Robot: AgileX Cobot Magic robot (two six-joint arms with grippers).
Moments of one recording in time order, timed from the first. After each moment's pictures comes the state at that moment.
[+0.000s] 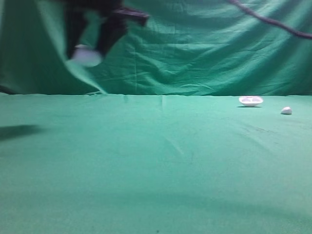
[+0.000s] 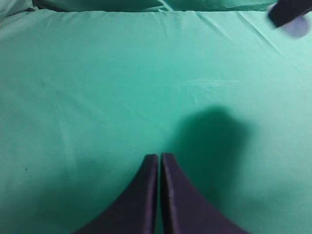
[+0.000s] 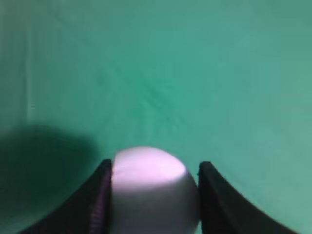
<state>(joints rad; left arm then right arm) -0.09 -0.01 0.02 -0.06 0.35 0.04 0.82 2.24 -2.01 -0.02 0.86 -0.01</state>
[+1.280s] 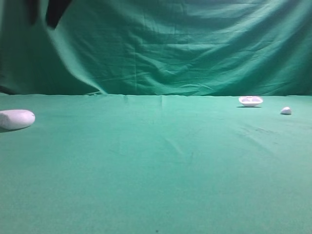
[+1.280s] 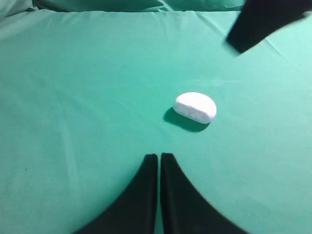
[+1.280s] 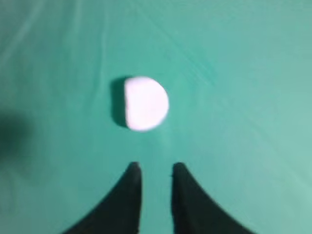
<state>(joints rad) -0.09 -0.01 0.02 -0.06 0.35 0.04 0.86 2.16 -2.17 -0.06 1.15 0.07</state>
